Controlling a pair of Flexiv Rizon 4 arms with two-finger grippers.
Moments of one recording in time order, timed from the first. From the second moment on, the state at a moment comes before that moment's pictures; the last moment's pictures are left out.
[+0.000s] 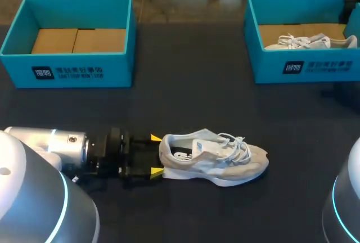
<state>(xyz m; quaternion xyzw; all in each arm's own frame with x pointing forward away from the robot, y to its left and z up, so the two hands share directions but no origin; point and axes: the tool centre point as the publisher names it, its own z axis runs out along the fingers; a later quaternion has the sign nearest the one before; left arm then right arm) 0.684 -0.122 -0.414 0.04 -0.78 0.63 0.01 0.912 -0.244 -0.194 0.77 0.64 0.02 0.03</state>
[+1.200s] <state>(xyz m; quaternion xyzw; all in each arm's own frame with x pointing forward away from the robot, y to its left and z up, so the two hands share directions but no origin) 0.678 -0.144 -0.414 0.04 -0.78 0.63 0.02 0.912 -0.244 -0.194 0.77 0.64 0.02 0.03</state>
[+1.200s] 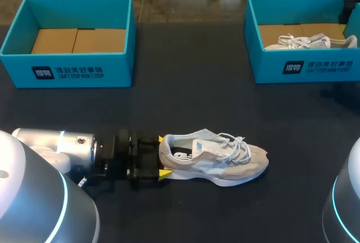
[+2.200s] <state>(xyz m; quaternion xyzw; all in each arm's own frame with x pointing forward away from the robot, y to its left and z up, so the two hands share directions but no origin) 0.679 -0.170 -0.418 0.04 -0.77 0.63 0.02 0.912 -0.244 -0.194 0.77 0.64 0.02 0.03</state>
